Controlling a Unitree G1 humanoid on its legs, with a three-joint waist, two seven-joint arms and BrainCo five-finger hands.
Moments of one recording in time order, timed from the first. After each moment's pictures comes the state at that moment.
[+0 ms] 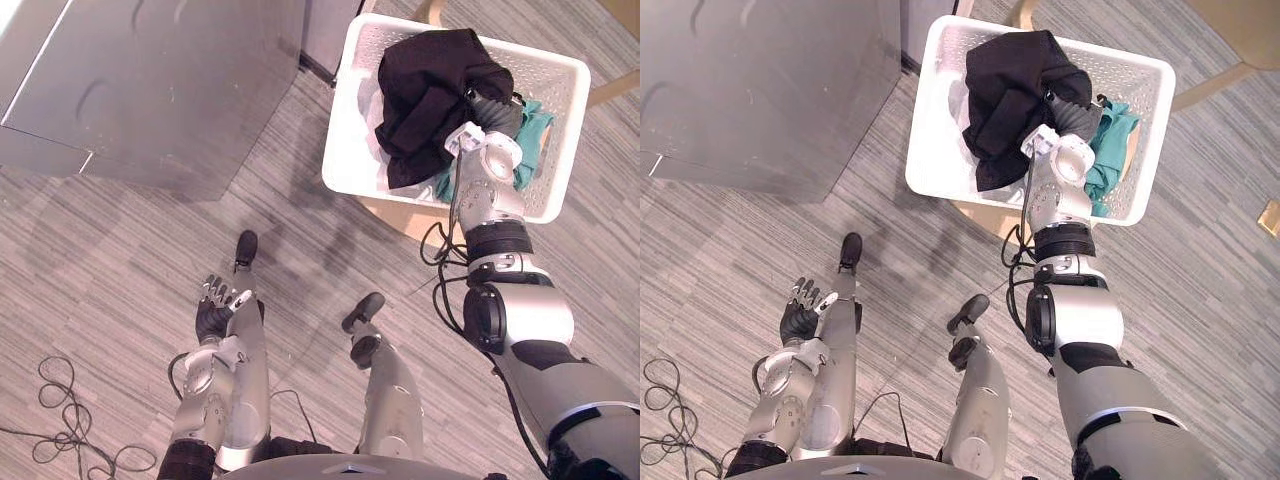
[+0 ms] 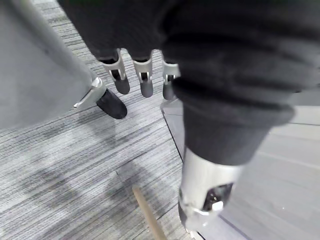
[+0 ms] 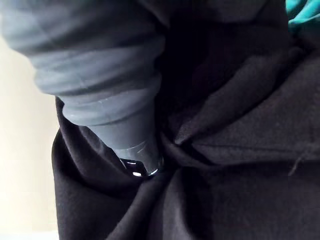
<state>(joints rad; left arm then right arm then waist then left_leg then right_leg) 0.07 -0.01 -0.04 0.28 -0.51 -0.15 0.17 -1.07 -0.35 -0.22 0.79 0.64 -0.09 -0.39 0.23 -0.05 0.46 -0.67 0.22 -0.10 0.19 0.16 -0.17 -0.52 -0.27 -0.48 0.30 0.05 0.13</state>
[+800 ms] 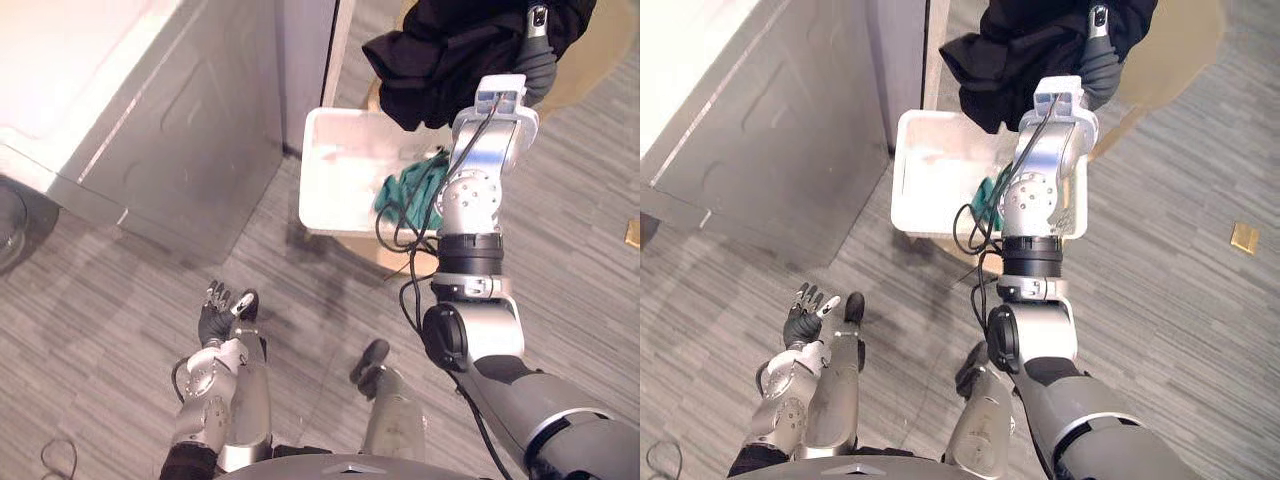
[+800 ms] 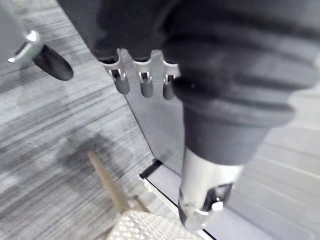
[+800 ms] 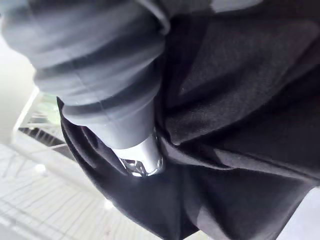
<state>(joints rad) 0.12 -0.01 -0.05 0.24 -0.53 -0.12 0.18 -0.94 -0.12 -0.23 0.18 0.94 -0.31 -0.42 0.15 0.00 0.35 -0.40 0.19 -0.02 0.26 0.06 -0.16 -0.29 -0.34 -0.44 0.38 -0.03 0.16</state>
